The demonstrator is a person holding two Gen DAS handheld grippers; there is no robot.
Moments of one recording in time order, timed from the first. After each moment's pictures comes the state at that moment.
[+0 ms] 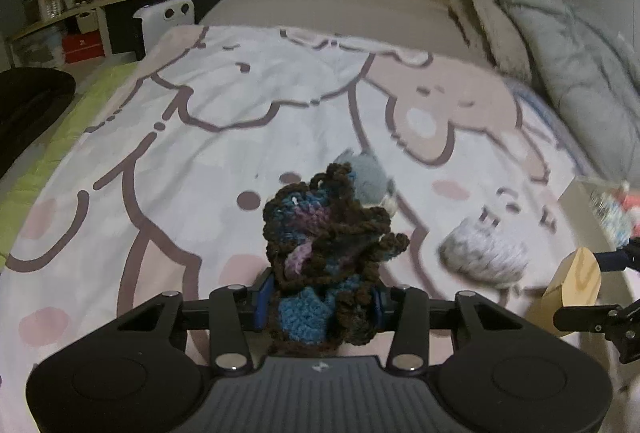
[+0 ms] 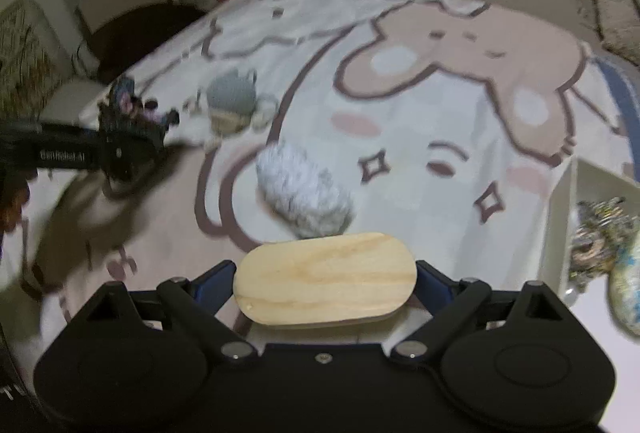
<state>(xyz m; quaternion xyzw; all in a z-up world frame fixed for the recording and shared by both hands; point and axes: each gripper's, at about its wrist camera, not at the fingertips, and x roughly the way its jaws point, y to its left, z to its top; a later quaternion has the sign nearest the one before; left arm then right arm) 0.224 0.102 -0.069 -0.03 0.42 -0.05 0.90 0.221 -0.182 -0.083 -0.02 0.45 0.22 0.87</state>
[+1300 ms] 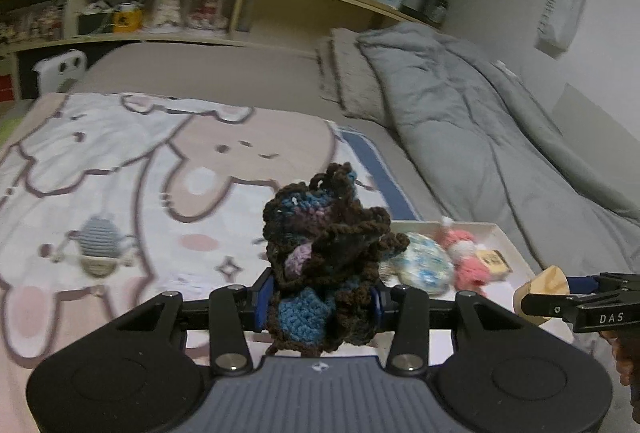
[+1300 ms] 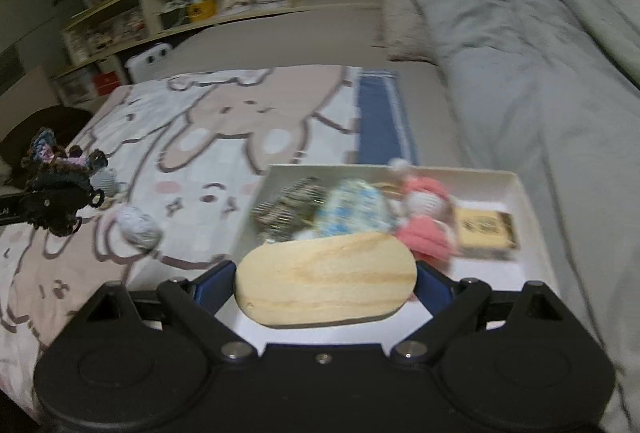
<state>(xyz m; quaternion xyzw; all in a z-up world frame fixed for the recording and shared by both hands) 0.171 -0.084 0.004 -0.07 0.35 -0.19 0.91 0.126 -0.393 -0.002 0.04 0.40 0.02 0.92</state>
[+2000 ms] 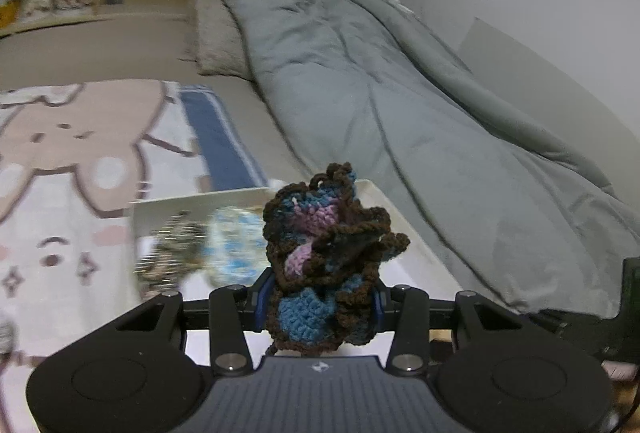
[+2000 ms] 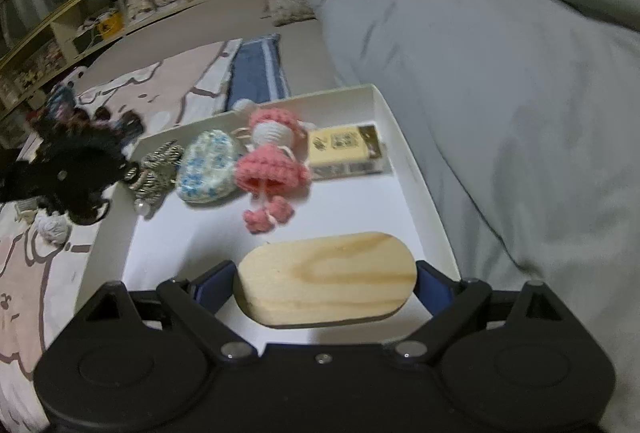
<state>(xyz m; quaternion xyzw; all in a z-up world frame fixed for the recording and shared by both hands) 0.190 -0.268 -0.028 -0.05 0.38 -0.32 0.86 0.088 -0.491 -0.062 0.11 0.42 -0.07 0.90</state>
